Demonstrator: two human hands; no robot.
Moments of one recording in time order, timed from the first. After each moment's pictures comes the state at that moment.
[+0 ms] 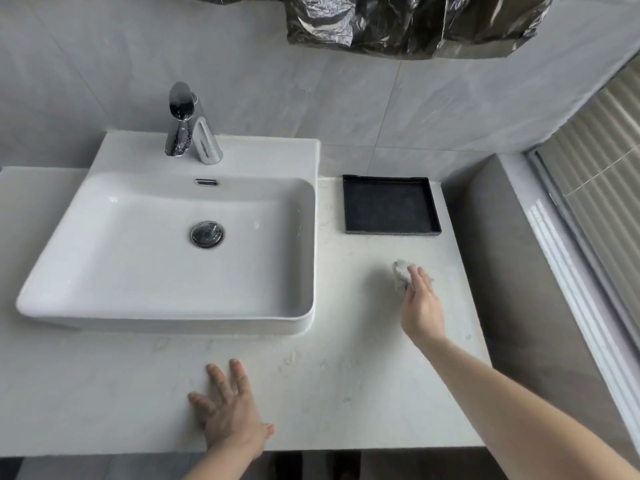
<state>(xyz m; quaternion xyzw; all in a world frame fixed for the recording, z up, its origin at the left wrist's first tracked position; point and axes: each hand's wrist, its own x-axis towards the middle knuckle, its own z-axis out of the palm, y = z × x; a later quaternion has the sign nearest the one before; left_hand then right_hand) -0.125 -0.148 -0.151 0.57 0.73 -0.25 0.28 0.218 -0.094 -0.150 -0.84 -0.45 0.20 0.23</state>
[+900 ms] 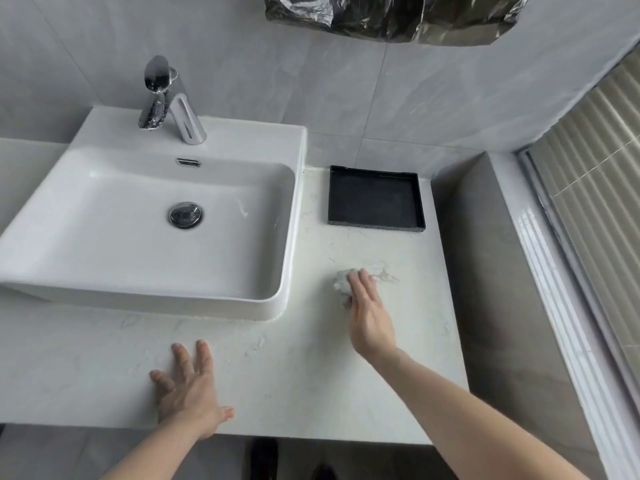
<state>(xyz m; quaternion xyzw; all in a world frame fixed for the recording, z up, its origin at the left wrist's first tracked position) -0.123 -0.151 -0.147 0.58 0.73 -0.24 0.27 0.189 -0.117 -0.167 -0.74 -0.59 0.24 0.23</state>
